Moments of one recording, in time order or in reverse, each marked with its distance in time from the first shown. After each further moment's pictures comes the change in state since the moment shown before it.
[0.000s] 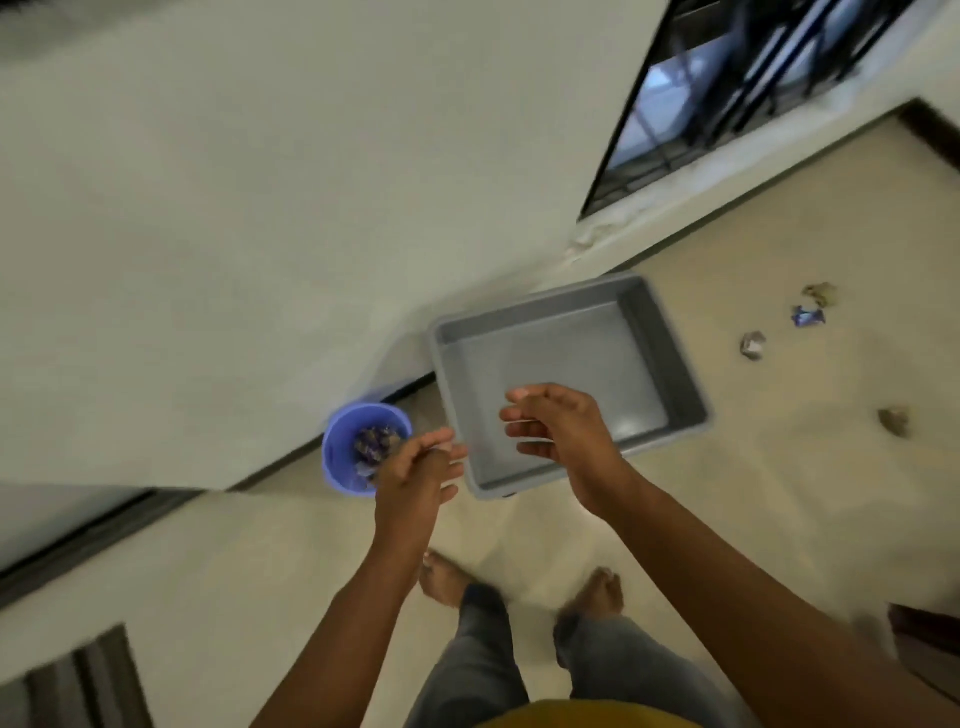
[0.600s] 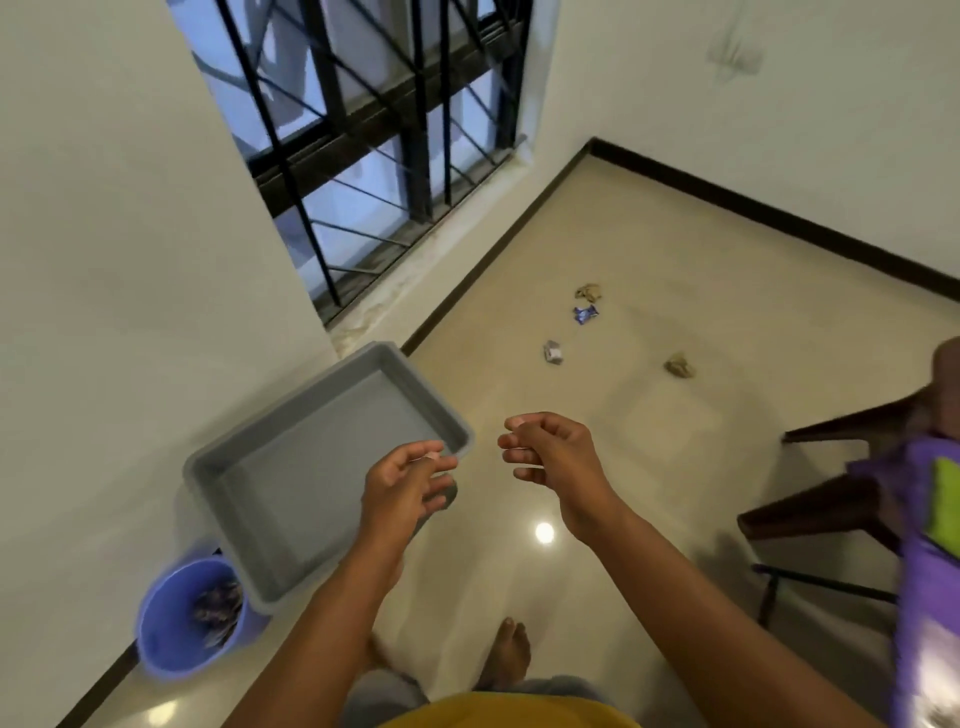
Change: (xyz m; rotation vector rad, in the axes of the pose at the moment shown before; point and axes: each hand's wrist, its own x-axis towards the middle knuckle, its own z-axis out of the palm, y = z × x) left_hand -0.112 -0.009 0.302 0.269 -0.368 0.130; right_hand -0.135 0.018 -0.320 0.295 0.417 -0.145
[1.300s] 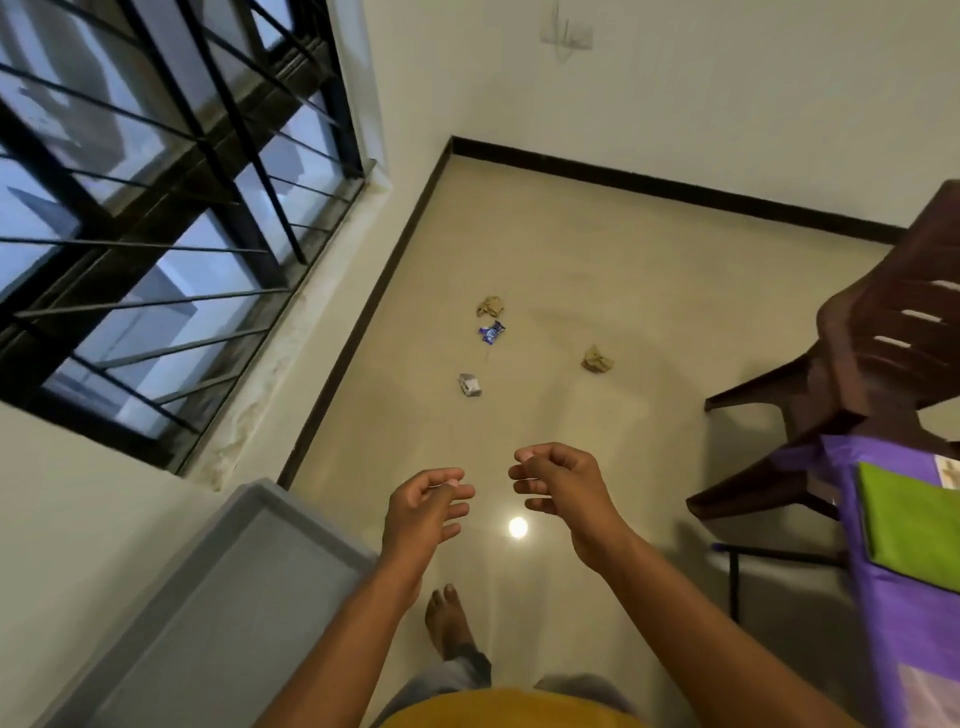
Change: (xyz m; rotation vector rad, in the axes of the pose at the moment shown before) left_hand 0.166 0.072 0.198 0.286 -0.318 -0.082; right_hand 0.151 -0.062 -0.135 0.131 0.308 0.098
